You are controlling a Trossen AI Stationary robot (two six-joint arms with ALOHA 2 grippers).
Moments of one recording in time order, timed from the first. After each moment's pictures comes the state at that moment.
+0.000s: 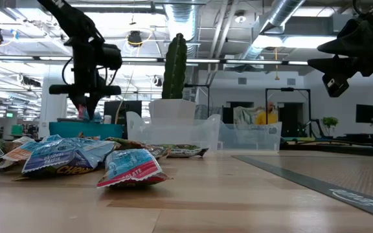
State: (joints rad) left arm 0.92 1.44 0.97 -0.84 -0.14 -0.57; right arm 0.08 0.05 0.01 0.01 0.00 0.39
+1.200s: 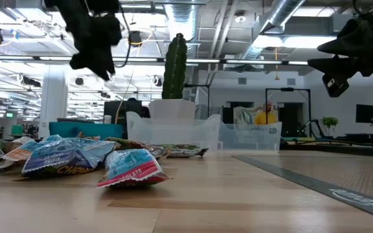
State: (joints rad) left arm 0.48 1.10 0.97 -0.84 0.12 -0.34; right arm 0.08 0.05 0.01 0.01 0.00 0.39
